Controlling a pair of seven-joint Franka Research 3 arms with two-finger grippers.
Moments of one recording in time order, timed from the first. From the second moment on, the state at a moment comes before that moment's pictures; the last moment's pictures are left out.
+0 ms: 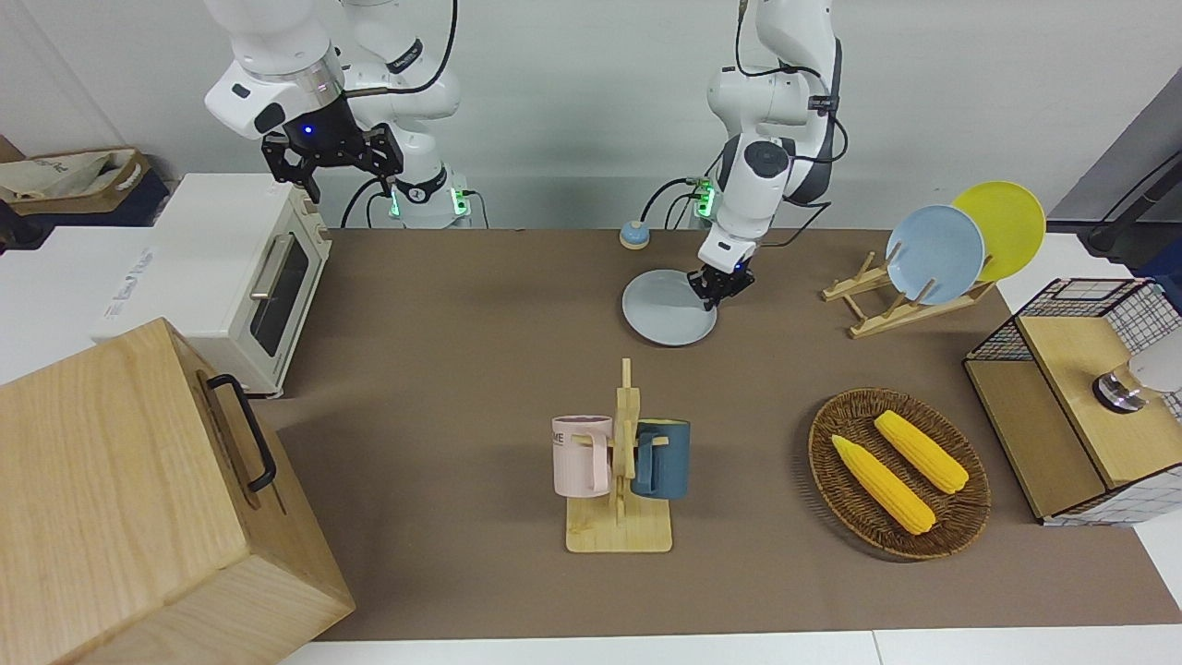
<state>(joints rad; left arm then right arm) -0.23 -0.16 -0.18 -2.66 -0.14 2.58 -0.39 -0.03 -0.02 0.14 -1.48 0.00 1.33 0.02</state>
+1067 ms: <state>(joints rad) -0.47 0.04 -0.20 -2.45 -0.14 2.59 -0.67 -0.03 -0.02 0.14 -1.48 0.00 1.33 0.02</state>
